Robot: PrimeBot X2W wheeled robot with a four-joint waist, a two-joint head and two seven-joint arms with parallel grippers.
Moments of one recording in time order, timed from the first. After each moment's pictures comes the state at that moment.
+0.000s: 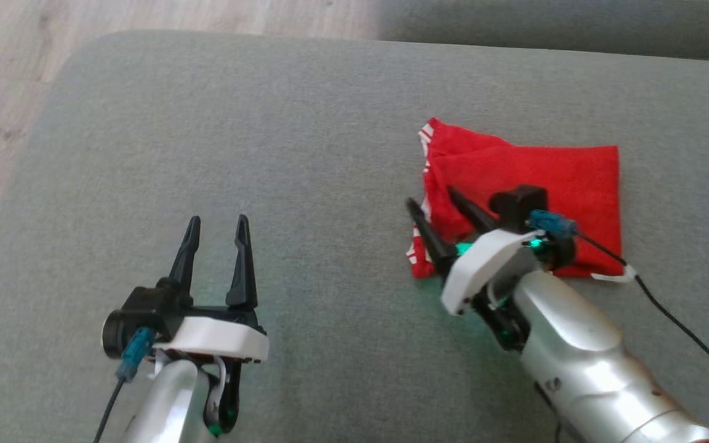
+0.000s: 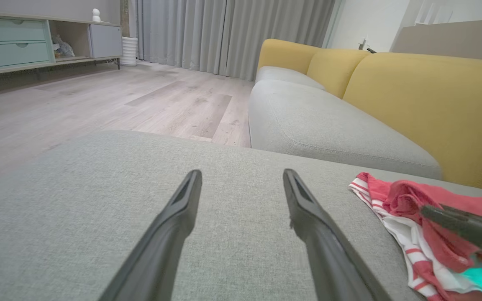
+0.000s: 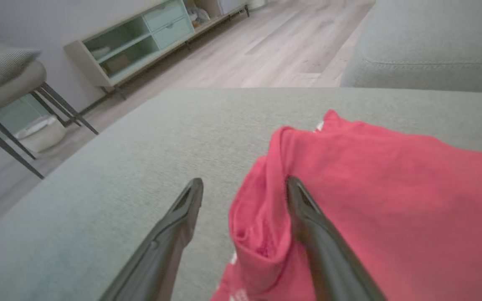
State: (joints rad) left arm -0.24 0.04 -0.25 0.38 -0.32 0.00 -0.26; right arm -0.61 -0.07 0.61 0.86 0.51 0.13 -0.13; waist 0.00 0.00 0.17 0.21
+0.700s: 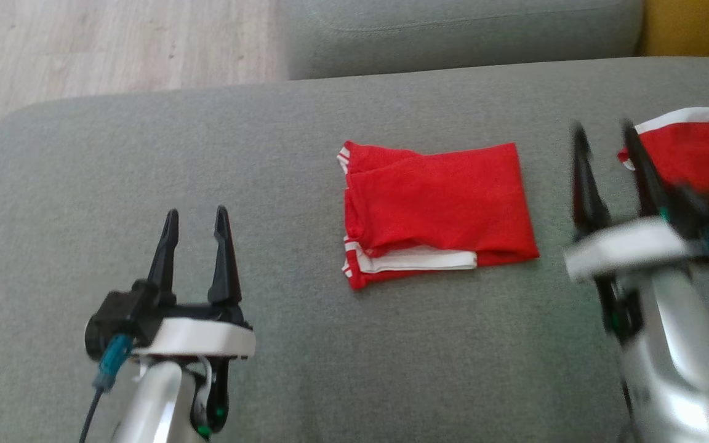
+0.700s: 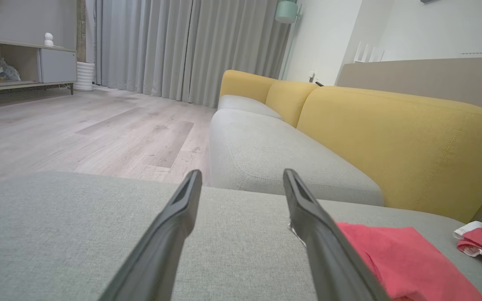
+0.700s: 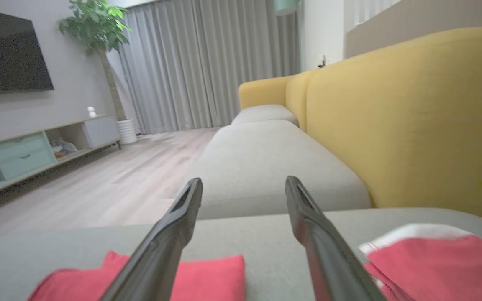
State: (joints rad) left arm -0.21 0.04 -0.20 0.30 -0.33 0.00 -0.26; right arm -0.40 -0.09 0.04 0.47 0.19 0.13 -0.25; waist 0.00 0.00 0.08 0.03
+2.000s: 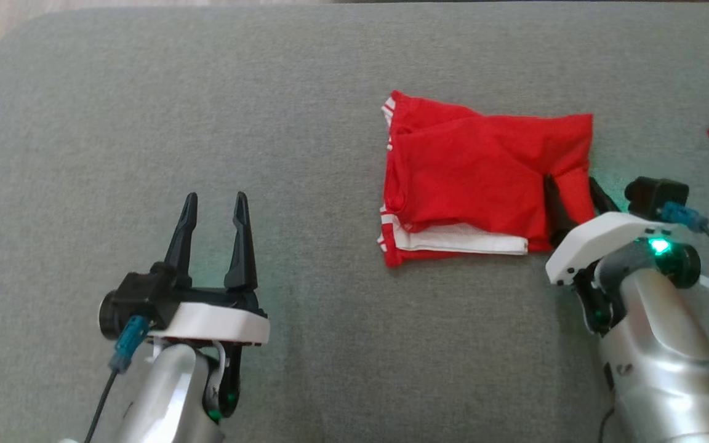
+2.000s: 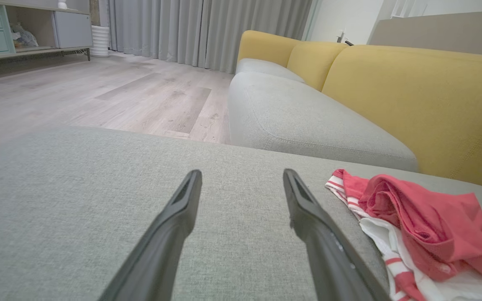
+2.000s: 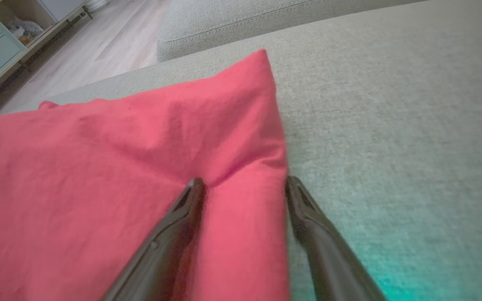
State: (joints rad) left arm -0.26 0.04 -0.25 0.32 -0.33 0.00 -0.26; right arm -0.50 -0.05 -0.01 0.76 0.22 0.13 0.00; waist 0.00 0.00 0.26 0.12
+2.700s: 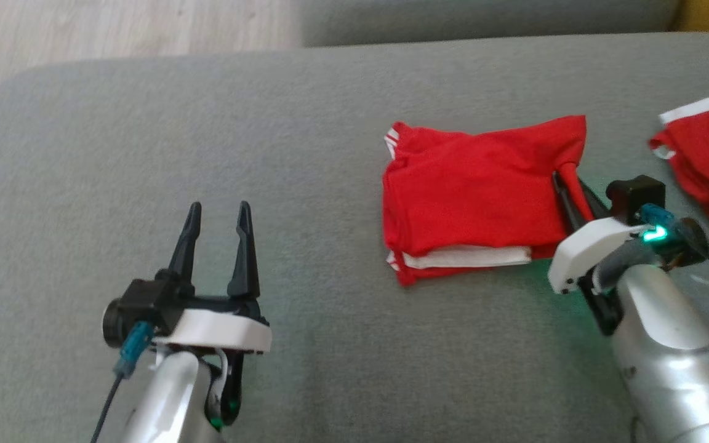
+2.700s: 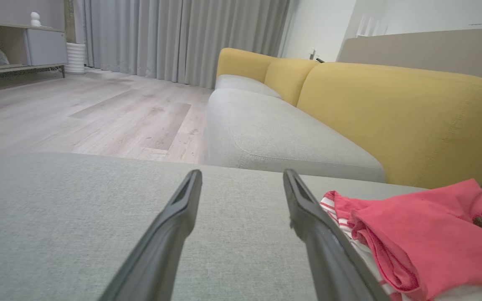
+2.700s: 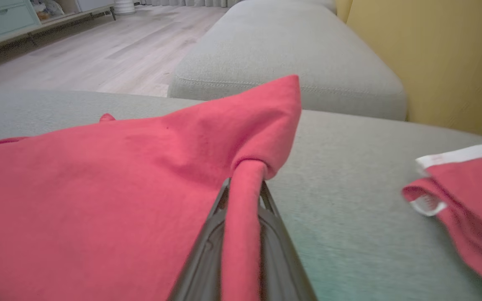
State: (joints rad) left arm -0.25 0.04 -0.26 0.34 -0.33 0.00 -0.26; right arm -0.56 -0.13 0.13 0.88 0.09 0.13 -0.16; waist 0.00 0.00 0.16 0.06
